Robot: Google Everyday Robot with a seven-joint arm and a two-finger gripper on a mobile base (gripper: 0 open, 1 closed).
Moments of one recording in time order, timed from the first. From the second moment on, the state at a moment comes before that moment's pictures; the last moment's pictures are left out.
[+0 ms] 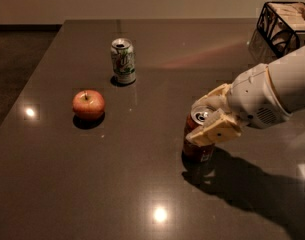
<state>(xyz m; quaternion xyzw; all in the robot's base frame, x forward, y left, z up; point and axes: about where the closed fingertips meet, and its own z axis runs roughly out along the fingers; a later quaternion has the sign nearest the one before) 0.419 -0.098 0.911 -0.57 0.73 0.19 0.31</state>
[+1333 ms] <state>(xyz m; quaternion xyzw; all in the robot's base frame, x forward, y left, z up) 0.415 -0.085 0.933 -0.71 0.70 -0.02 0.09</state>
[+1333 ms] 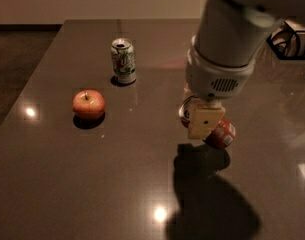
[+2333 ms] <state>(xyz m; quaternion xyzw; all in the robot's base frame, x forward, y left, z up) 0.436 -0.086 0.888 -0.75 0.66 -0.07 -0.01</state>
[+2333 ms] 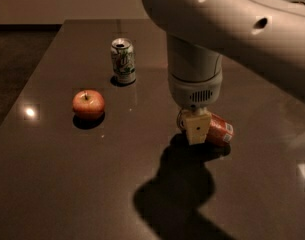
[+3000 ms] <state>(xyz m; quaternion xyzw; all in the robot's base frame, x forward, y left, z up) 0.435 -0.083 0.863 -0.76 0.64 -0.07 -0.03</state>
